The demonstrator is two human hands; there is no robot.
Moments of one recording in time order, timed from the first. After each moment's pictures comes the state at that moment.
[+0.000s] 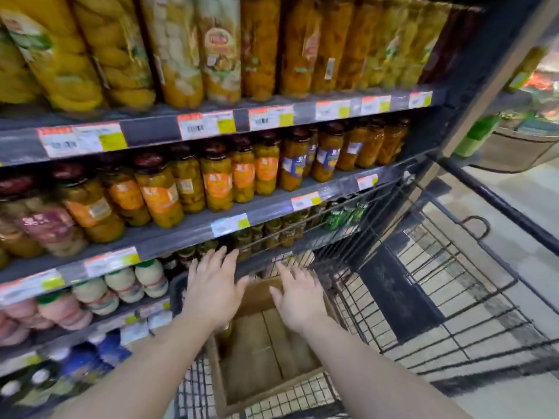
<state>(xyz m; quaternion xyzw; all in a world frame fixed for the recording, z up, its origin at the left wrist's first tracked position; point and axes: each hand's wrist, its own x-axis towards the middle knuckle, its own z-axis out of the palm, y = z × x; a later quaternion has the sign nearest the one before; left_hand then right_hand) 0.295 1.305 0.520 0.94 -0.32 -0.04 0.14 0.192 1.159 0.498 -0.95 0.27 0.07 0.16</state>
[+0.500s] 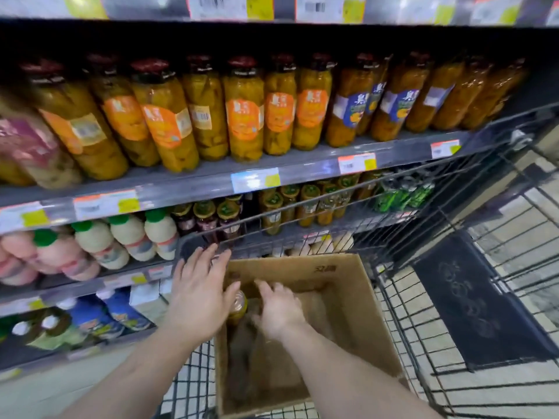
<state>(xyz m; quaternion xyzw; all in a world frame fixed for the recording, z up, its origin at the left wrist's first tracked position) 0.300 1.339 0.394 0.96 -0.25 -0.04 0.09 0.244 1.191 0.325 -0.94 0.16 0.20 0.21</state>
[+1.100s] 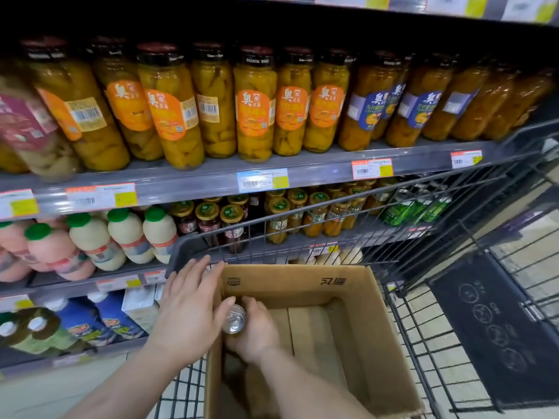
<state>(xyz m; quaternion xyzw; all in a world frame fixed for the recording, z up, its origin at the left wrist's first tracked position) 0.300 1.352 0.361 0.96 -0.23 -0.02 0.15 0.262 1.220 0.260 -0.89 0.20 0.14 0.40</state>
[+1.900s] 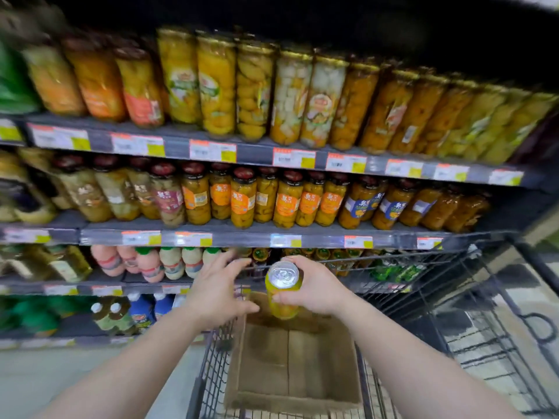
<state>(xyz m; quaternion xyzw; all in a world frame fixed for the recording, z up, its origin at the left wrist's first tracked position) 0.256 1.387 0.591 0.94 -0.21 -0.10 0.26 0.214 1.174 0.628 -0.92 0.02 0.11 0.36</state>
